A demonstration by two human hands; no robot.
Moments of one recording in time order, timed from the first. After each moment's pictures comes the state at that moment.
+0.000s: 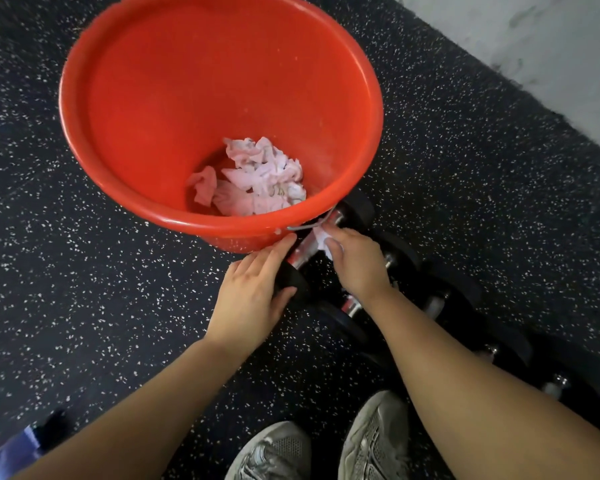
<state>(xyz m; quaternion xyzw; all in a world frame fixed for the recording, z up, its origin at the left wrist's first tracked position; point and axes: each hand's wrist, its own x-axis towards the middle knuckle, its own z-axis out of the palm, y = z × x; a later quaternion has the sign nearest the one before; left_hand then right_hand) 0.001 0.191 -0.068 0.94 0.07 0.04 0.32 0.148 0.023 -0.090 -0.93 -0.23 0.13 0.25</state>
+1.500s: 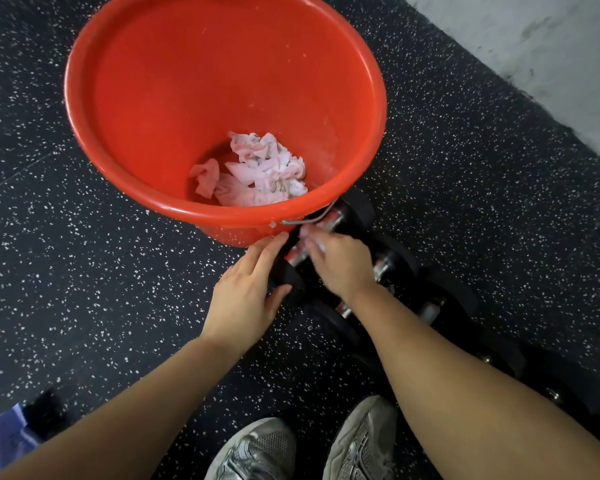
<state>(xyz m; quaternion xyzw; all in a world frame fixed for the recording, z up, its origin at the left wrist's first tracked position) -0.007 0.180 -0.071 0.93 0.12 0.06 0.35 0.148 0.037 -0.100 -0.93 -0.32 0.07 0.14</state>
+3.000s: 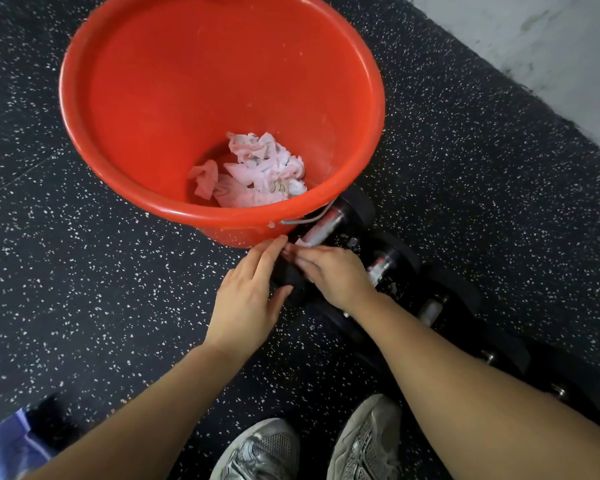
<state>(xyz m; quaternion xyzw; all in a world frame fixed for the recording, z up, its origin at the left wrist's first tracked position) -0.008 0.176 -0.073 0.93 0.12 0.06 0.35 0.128 0.032 -0.093 -0.89 -0.36 0.17 0.24</state>
